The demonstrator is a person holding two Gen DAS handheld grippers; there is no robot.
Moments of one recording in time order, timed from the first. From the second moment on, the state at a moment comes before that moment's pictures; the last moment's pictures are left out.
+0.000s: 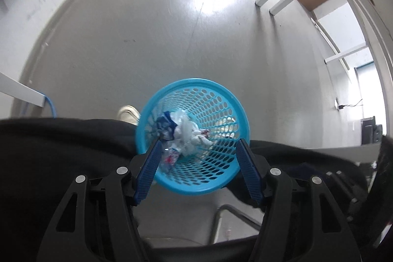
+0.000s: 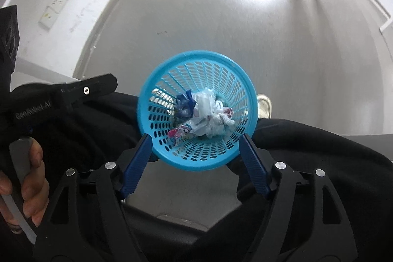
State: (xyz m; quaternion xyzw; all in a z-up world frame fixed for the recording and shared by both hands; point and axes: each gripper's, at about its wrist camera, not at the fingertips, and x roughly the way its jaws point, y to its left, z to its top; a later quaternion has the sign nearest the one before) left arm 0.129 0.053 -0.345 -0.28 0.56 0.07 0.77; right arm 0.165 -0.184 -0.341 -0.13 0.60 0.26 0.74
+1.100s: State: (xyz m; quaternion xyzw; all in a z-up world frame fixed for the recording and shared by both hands) left arm -0.031 0.020 -0.104 -0.12 0.32 0.08 0.94; right arm 0.036 -0.287 -0.106 -0.07 0.35 0.34 0.87
